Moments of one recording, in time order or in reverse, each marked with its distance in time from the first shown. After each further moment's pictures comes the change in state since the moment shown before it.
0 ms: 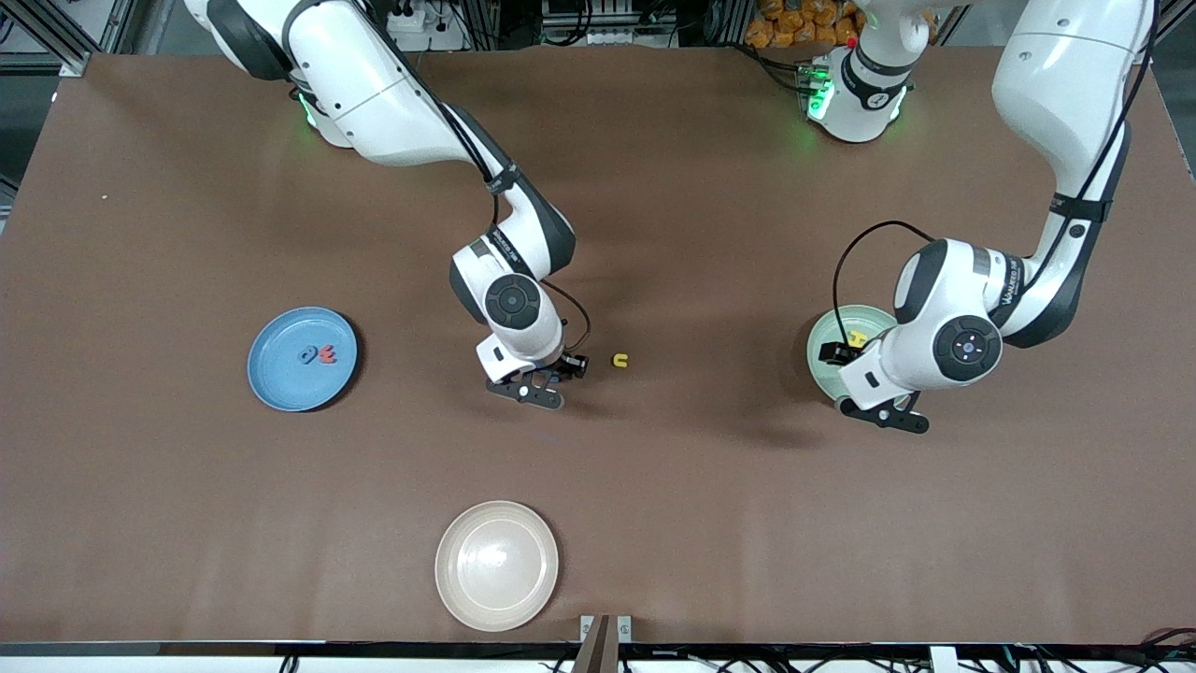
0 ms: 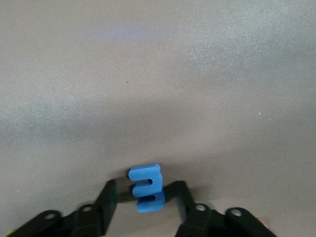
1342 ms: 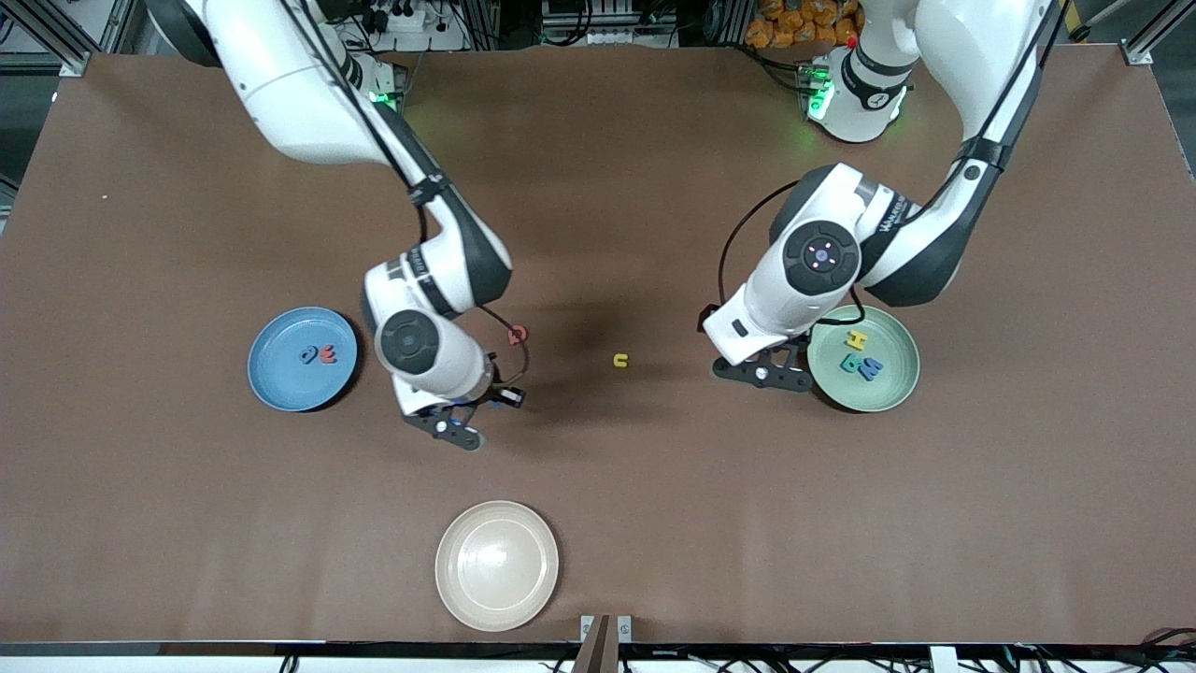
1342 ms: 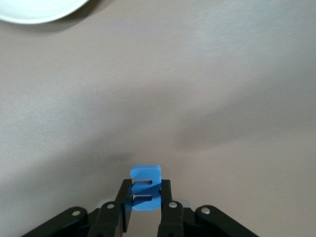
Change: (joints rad) left arm -0.205 -0.035 -0.129 0.138 -0.030 -0.023 -0.341; right arm -0.207 -0.116 0.002 0.069 0.093 -0.261 -0.120
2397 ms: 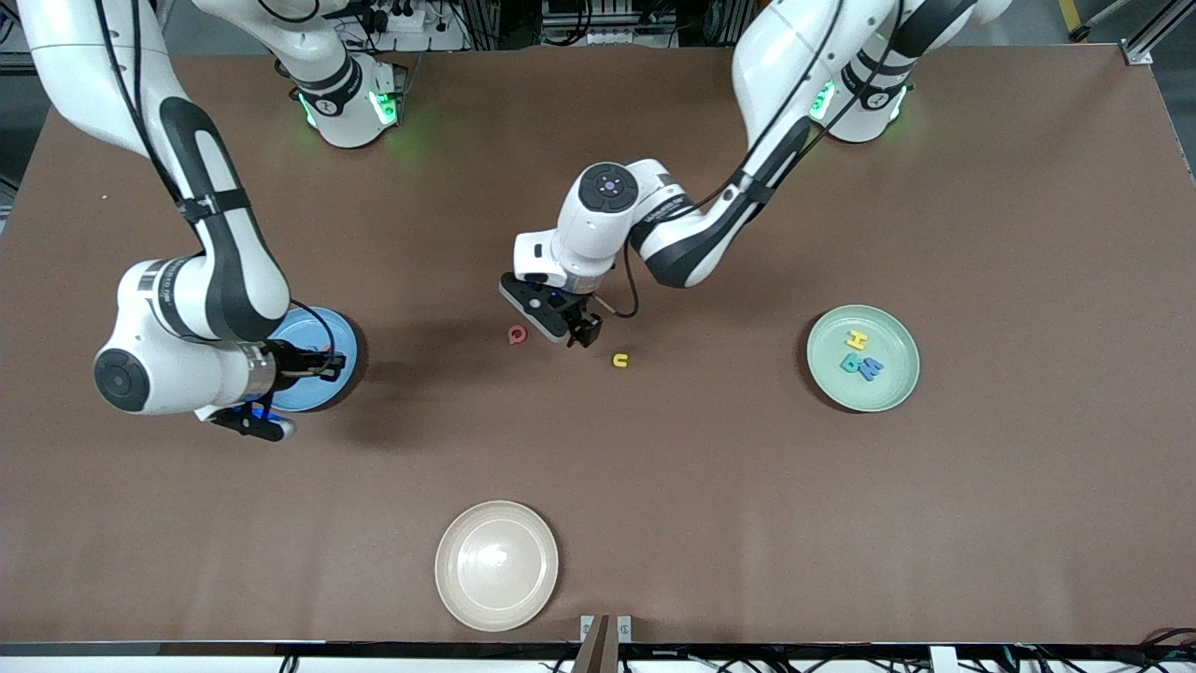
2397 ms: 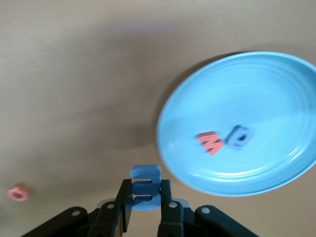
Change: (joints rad) left arm -0.521 0.313 0.178 0.139 0.027 0.581 0.261; right arm -0.409 -0.206 -0.003 -0.313 0.037 -0.166 -0.574
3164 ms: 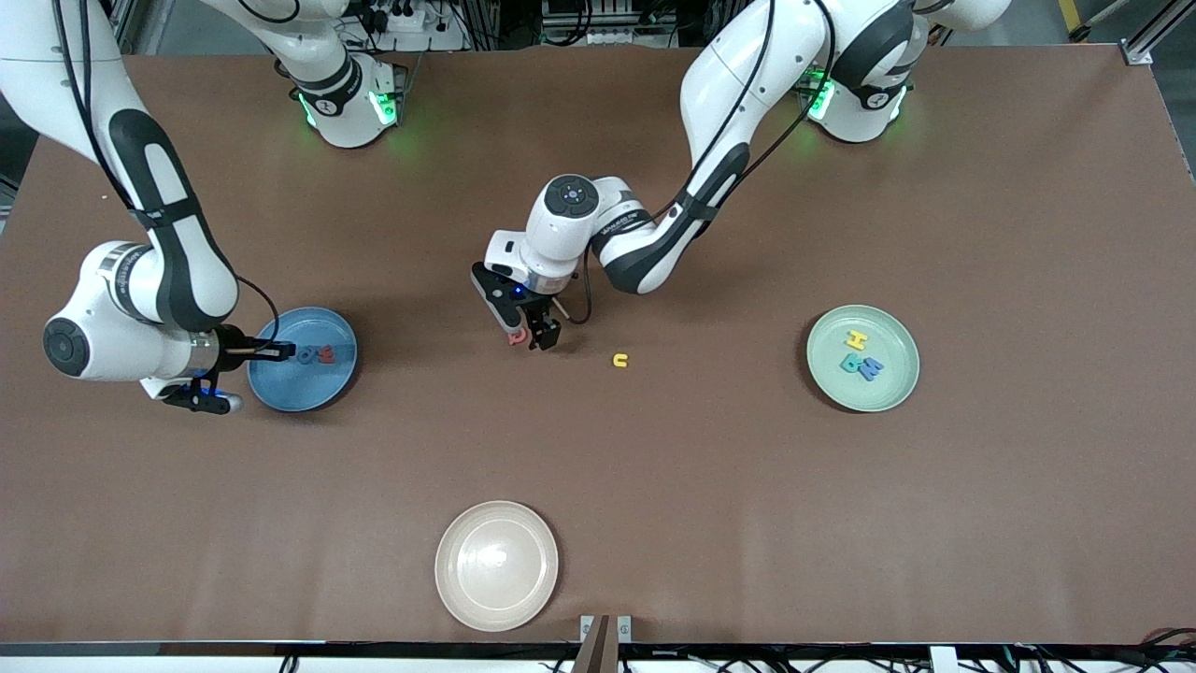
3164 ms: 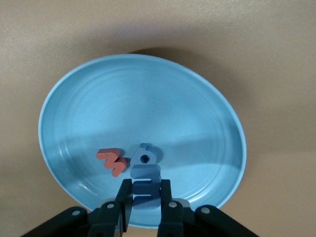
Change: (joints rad) left arm -0.124 0.159 0.062 0.132 0.001 0.086 0.096; right arm -0.157 -0.027 0.003 -0.180 -0.041 0.164 -0.228
